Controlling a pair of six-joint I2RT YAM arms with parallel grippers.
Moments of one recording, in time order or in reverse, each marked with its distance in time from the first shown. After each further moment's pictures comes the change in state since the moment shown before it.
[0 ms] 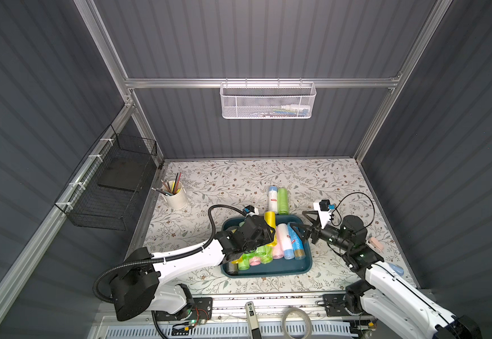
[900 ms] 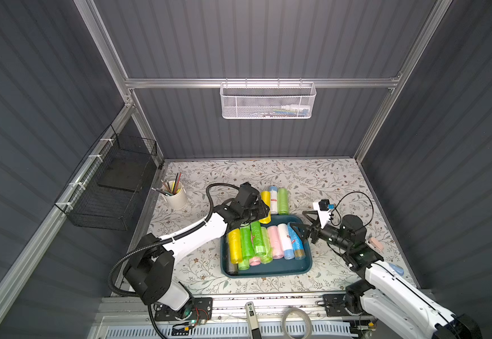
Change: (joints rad) left arm 0.246 0.151 0.276 -0.147 0.186 0.224; right arm 0.000 0.008 0.007 -0.015 0.009 -0.008
